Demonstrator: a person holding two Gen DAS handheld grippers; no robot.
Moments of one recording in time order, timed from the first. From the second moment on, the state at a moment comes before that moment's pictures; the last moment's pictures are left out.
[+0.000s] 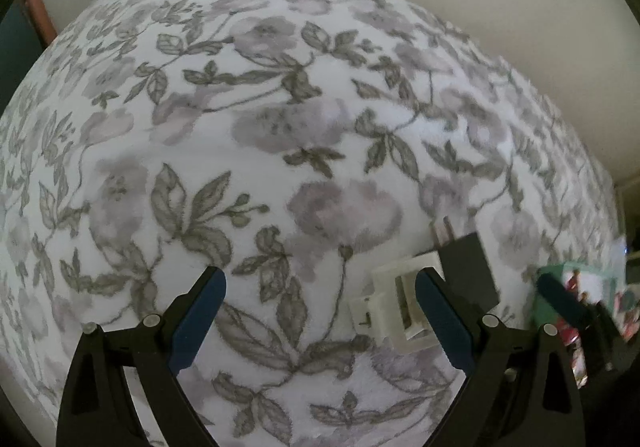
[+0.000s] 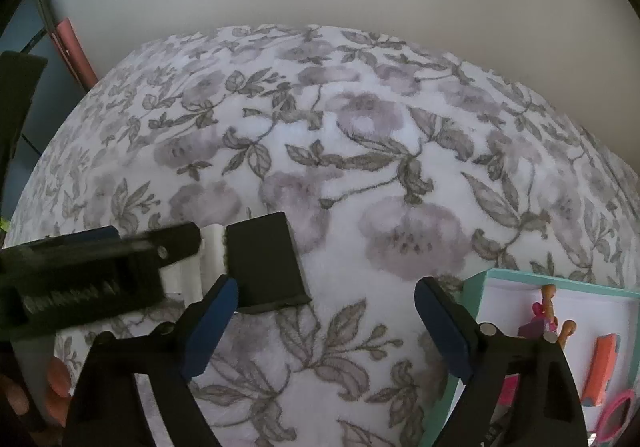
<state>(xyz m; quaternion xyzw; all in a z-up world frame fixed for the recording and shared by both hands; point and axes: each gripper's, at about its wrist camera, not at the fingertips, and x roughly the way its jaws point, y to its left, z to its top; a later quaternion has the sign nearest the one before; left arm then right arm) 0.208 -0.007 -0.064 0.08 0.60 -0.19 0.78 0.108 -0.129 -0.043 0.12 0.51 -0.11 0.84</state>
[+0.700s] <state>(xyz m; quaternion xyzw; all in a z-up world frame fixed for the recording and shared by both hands) 0.222 0.024 -0.063 0.09 0.59 -0.14 0.79 0.120 -0.110 -0.050 0.08 0.53 -0.07 0.84</state>
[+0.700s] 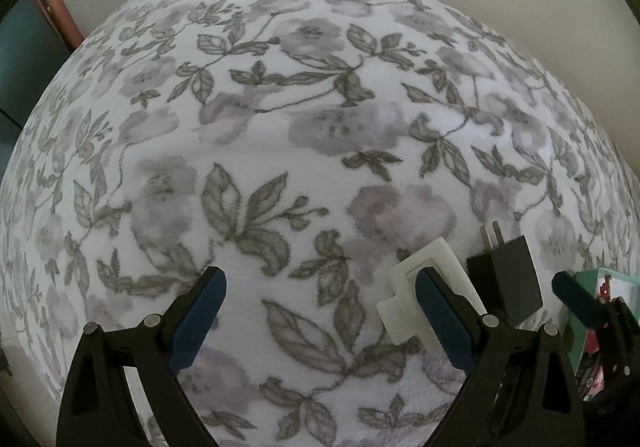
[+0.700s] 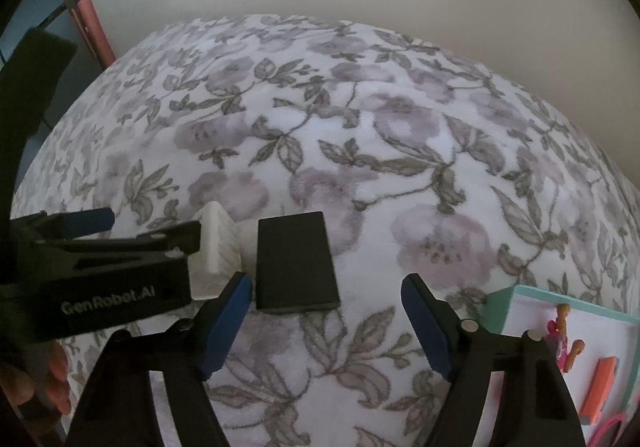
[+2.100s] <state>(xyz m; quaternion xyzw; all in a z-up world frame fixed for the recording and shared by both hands) 0.163 -0.052 -0.063 0.11 0.59 -0.24 0.76 0.088 -0.121 -0.044 0.11 0.53 -0.07 0.84</state>
